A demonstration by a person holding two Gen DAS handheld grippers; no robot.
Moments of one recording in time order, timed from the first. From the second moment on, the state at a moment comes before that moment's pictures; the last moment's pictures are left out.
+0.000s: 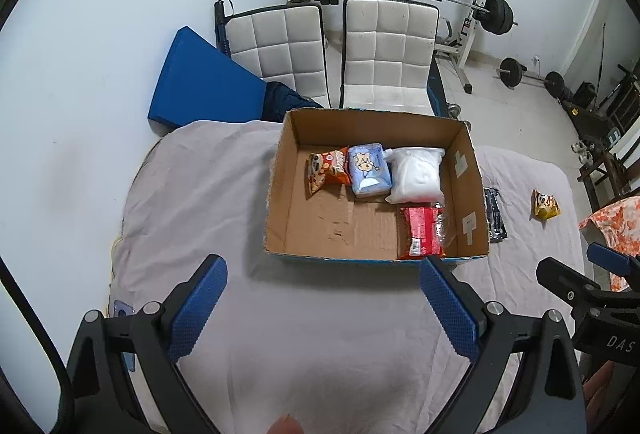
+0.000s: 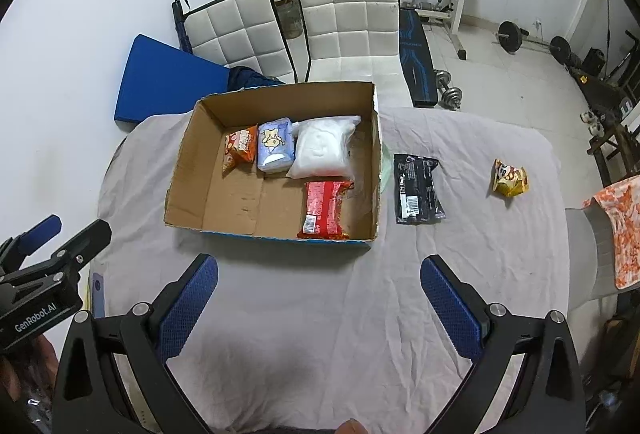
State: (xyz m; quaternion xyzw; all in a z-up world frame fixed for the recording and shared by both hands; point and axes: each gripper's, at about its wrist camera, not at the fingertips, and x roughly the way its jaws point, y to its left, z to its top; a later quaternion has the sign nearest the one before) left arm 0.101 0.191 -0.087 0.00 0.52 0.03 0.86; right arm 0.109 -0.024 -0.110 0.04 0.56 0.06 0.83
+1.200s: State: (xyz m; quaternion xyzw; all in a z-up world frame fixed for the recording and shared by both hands) left arm 0.299 -0.161 -0.346 0.05 0.71 -0.04 0.70; right arm 0.243 -0.418 -0.294 0.17 0.64 -0.12 0.74
